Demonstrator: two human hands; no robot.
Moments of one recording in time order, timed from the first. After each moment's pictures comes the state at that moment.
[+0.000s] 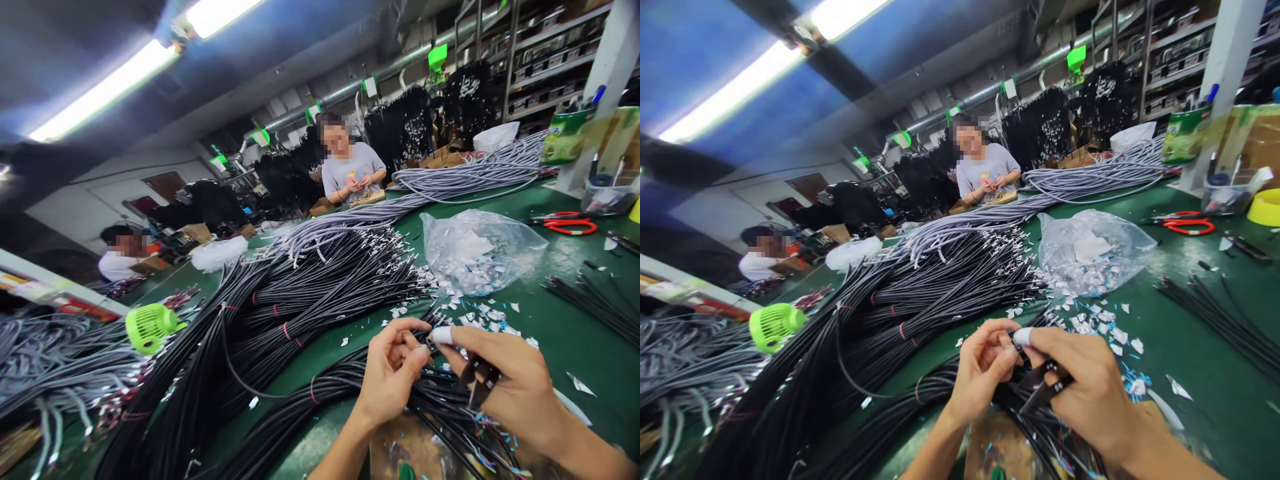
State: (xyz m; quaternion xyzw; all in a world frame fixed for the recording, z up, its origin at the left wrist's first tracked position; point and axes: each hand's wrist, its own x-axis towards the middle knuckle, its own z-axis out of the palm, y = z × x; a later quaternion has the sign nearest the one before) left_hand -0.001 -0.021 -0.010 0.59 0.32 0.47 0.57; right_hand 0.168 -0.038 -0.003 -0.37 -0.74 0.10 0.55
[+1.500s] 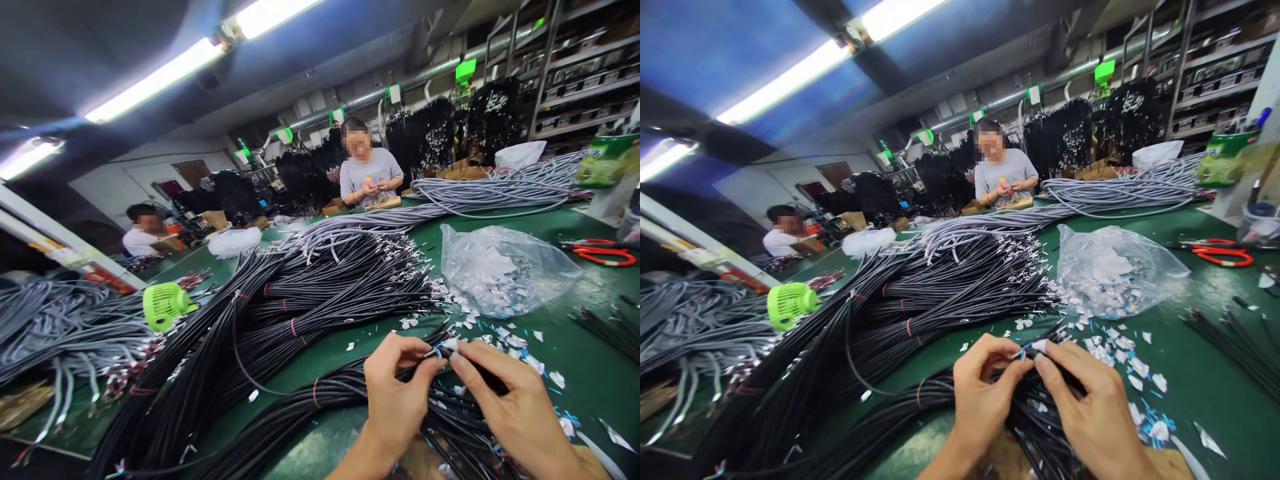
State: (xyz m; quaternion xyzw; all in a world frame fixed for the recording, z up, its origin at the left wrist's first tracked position) left_hand 0.006 -0.028 -0.008 0.64 0.47 0.56 0.25; right_hand 0.156 -0.027 -0.018 -0.46 -0.71 0.12 0.52
